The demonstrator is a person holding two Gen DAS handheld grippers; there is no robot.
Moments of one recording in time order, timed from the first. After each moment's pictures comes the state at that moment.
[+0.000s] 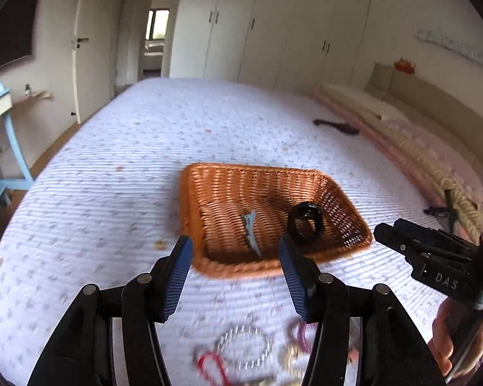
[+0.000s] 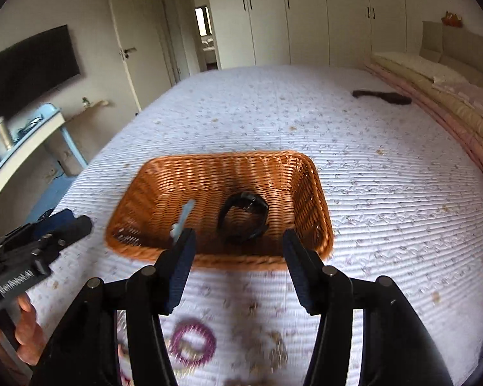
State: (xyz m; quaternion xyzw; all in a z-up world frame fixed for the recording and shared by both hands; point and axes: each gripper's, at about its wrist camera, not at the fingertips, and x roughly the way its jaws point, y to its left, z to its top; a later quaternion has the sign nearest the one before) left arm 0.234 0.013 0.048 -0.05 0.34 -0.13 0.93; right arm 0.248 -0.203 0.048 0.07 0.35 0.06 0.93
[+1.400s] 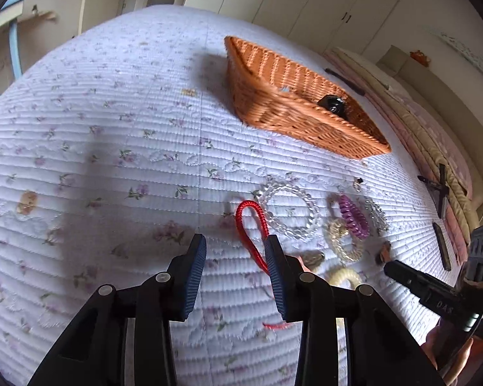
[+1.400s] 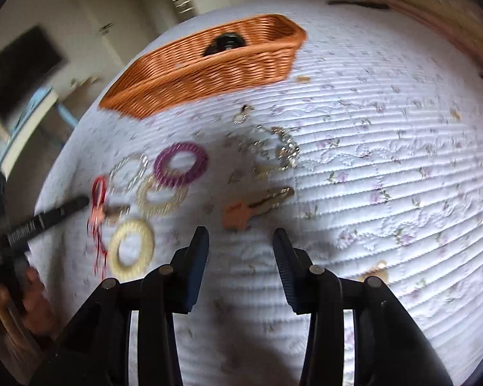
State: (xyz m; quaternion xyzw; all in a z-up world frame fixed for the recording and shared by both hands) left arm 0.188 0.056 -0.080 -0.13 0.47 -0.15 0.86; right arm 0.138 -0.203 -0.079 0.17 0.46 0.05 0.87
